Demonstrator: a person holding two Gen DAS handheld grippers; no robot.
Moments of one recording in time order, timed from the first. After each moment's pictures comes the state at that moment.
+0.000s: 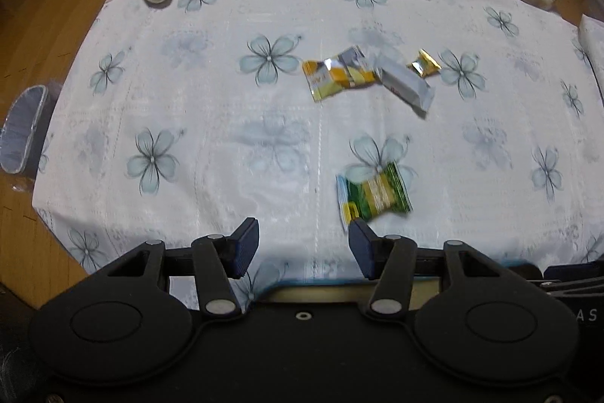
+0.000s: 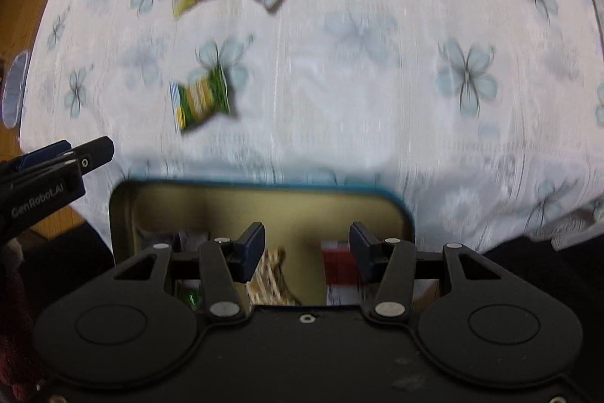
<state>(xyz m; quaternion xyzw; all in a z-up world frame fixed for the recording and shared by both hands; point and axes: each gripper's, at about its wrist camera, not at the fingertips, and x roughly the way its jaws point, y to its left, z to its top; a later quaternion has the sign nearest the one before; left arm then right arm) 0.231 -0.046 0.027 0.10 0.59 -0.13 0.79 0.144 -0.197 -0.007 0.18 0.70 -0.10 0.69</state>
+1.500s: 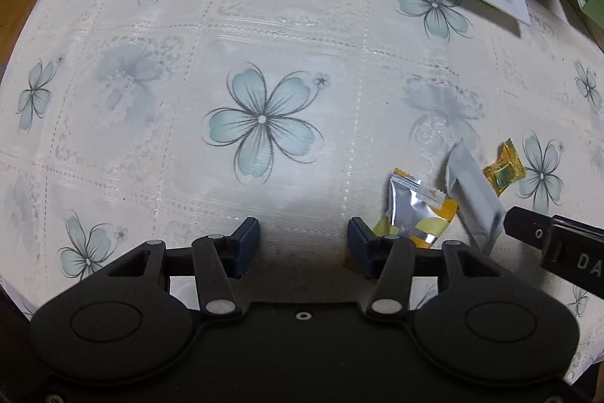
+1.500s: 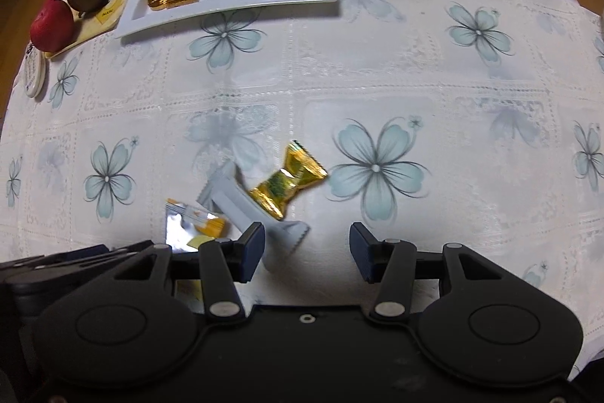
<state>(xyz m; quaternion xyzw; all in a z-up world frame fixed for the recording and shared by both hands) 0.367 -0.069 -0.059 0.05 0.67 -0.09 0.74 0.317 -0.235 -0.069 0.17 0.62 -0.14 0.75</state>
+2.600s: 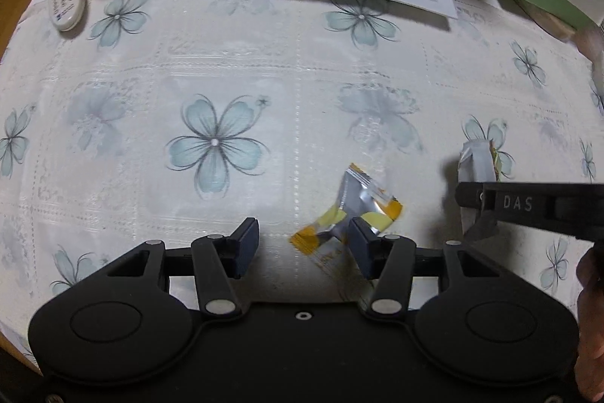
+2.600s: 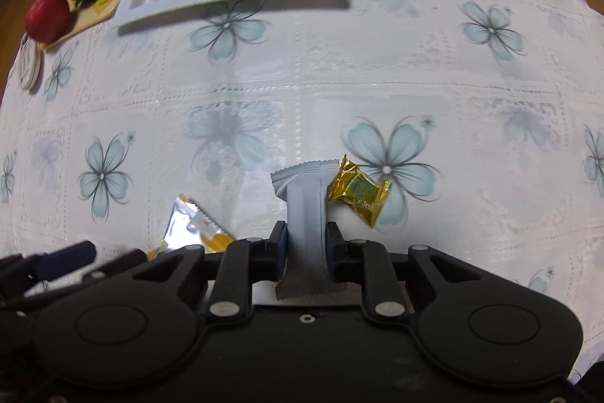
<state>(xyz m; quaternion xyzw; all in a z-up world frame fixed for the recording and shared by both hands) 0.354 -0.089 -0.038 0.07 0.63 -0.18 0.75 0.319 -0.243 -0.075 0.18 0.63 -0.15 0.74</state>
